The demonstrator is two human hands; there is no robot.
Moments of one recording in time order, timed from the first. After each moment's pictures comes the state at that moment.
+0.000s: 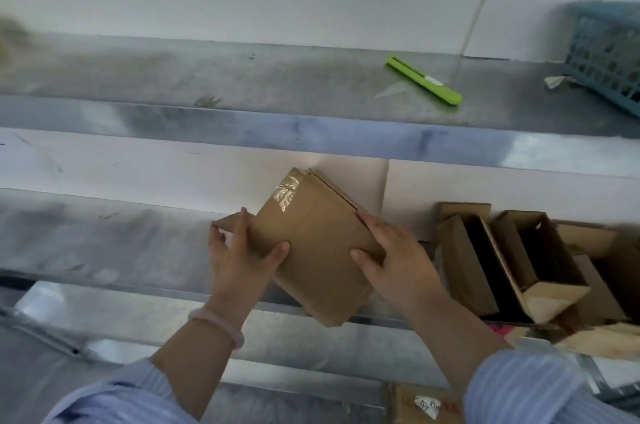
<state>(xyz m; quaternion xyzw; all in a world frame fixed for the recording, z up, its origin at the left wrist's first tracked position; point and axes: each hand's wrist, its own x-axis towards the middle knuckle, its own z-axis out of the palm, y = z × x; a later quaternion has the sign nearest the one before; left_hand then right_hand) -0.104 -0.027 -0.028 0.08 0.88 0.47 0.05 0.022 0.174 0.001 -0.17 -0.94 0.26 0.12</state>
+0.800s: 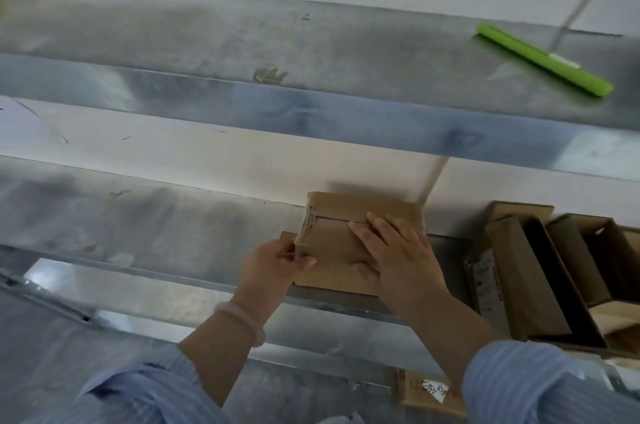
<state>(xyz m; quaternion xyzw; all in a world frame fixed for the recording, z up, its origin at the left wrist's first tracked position) -0.145 -0.042 -0.067 0.15 0.84 0.48 0.19 -0.035 0.147 -0.049 -0.10 -0.99 0.00 0.08</state>
